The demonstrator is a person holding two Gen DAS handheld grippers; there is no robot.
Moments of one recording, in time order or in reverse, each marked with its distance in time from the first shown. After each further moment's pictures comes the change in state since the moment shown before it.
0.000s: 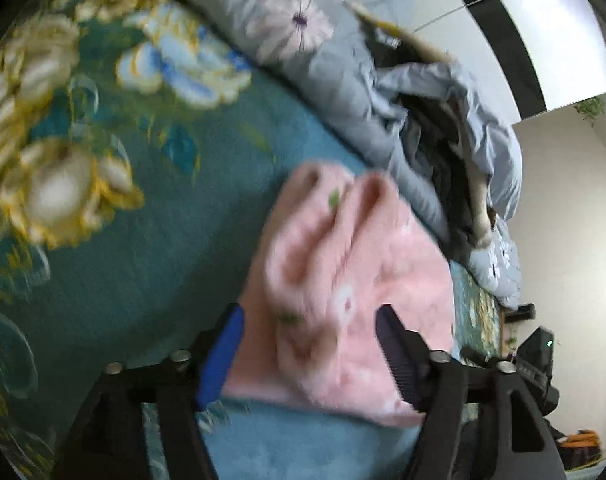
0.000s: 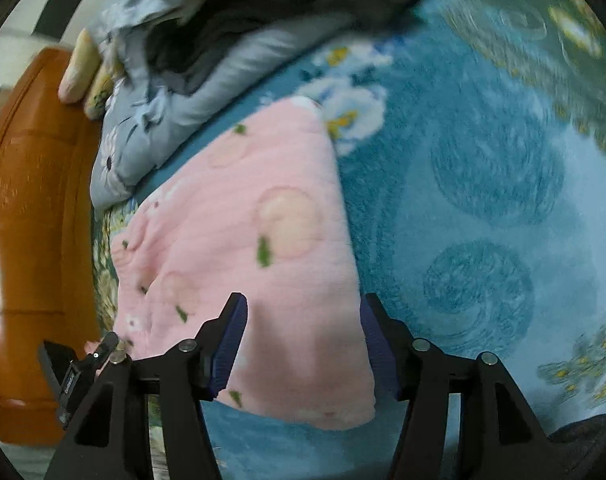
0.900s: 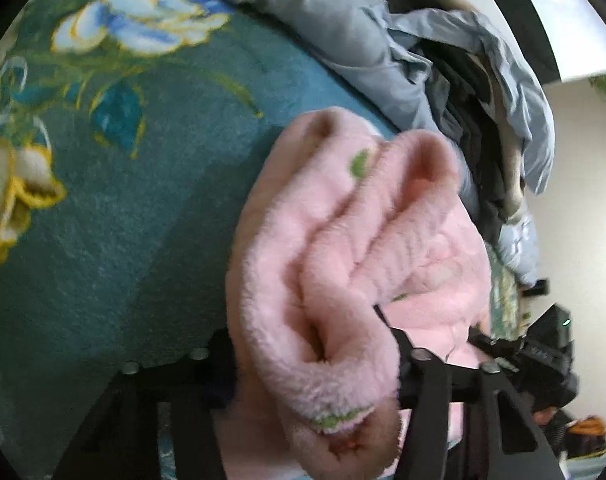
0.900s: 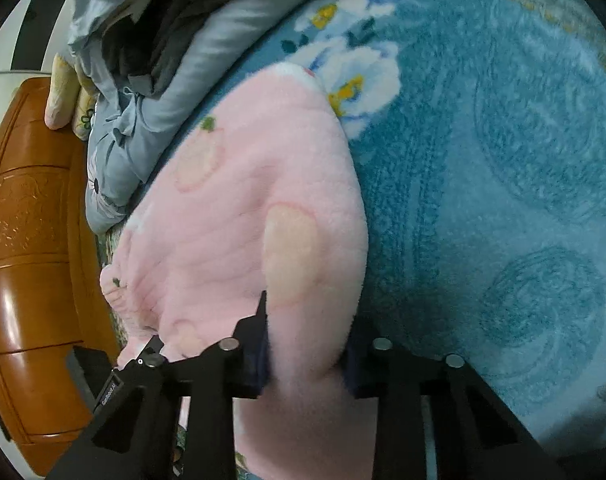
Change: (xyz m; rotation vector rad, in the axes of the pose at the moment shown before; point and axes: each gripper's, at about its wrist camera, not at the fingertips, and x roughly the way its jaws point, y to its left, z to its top) left arm 0.068 -0.018 0.002 0.069 0.138 0.058; right arm 0.044 -0.003 0.014 0.081 0.021 0.046
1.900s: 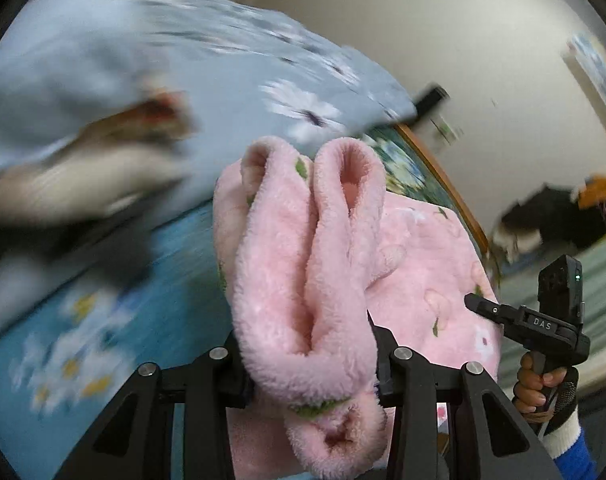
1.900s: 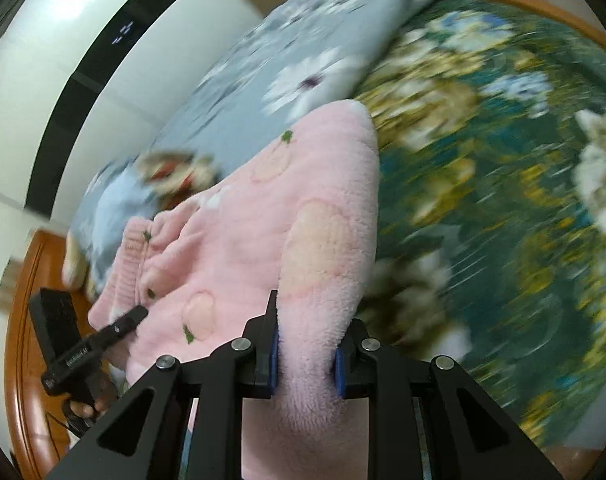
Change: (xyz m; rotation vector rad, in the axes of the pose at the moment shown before) left arm 0.156 -0.504 -0.017 0.823 0.282 -0.242; right arm -0.342 -0.244 0.041 0.206 -0.566 -0.038
